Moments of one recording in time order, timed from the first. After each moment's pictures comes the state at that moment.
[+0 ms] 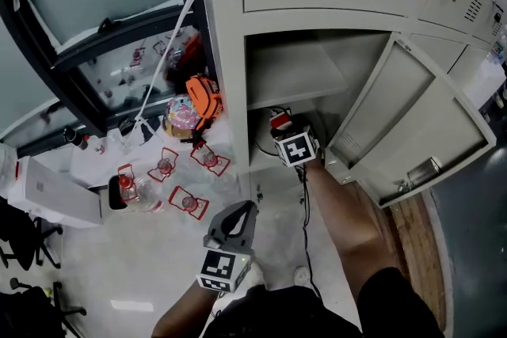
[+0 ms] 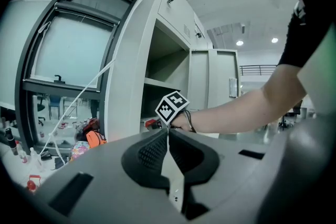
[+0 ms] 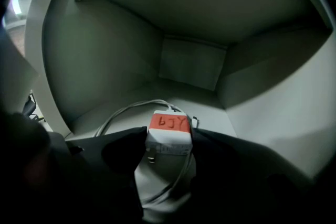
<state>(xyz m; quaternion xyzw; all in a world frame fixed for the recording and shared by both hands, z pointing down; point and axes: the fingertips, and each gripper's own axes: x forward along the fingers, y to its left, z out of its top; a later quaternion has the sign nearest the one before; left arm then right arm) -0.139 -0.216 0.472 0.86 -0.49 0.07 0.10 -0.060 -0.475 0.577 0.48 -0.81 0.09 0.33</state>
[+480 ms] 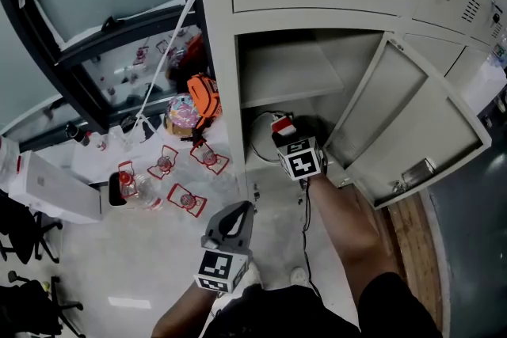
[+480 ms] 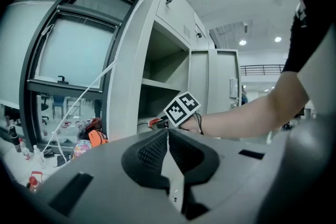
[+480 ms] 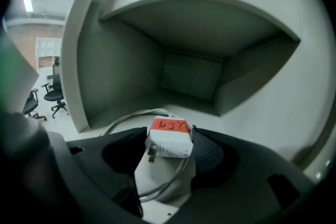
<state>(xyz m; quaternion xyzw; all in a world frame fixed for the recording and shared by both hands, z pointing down) -0.131 -0.208 0.470 0.85 -0.51 0.07 0.10 -0.051 -0.447 0.554 0.47 -0.83 0.05 0.28</state>
